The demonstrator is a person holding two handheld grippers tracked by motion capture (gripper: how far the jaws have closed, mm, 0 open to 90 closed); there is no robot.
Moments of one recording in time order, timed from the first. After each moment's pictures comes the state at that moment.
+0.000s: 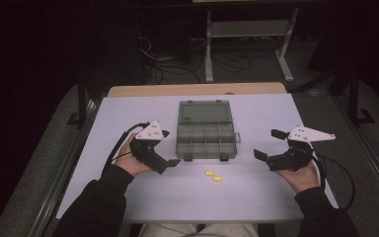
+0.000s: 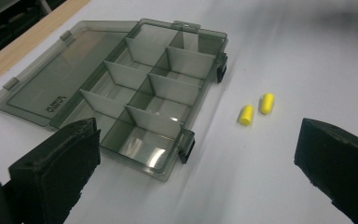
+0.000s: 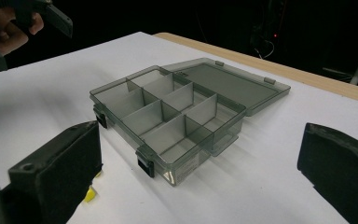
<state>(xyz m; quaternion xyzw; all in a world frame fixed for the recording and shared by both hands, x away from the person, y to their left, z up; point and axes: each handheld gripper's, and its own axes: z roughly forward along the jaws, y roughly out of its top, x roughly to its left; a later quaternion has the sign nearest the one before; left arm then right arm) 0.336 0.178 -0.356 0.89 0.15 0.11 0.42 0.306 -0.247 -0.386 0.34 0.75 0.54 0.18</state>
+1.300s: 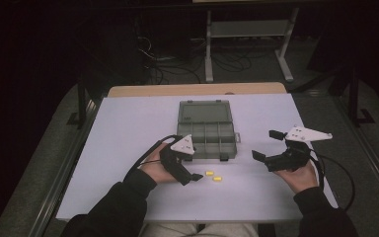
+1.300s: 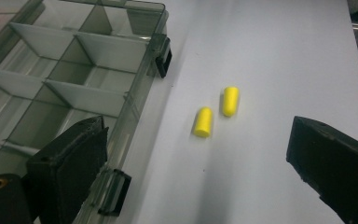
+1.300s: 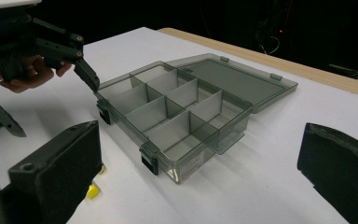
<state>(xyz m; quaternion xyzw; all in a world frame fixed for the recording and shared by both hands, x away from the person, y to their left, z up) 0.336 0.110 -0.400 0.92 0.08 0.05 0.37 0.308 -0.243 -0.388 0.33 0.76 0.54 0.17</state>
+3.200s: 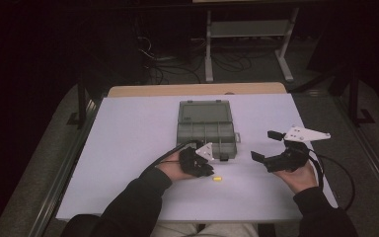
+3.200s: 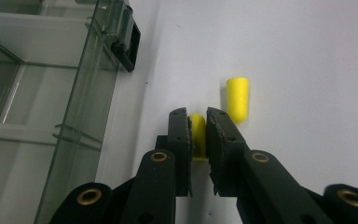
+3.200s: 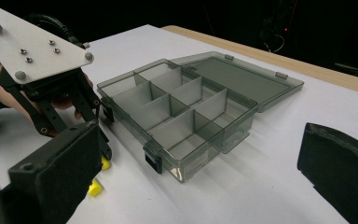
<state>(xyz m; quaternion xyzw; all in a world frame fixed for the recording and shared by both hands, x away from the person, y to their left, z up) 0.350 0.064 -0.433 0.95 0.03 0.02 0.30 0.309 -0.242 -0.389 0.33 0.76 0.54 0.16</state>
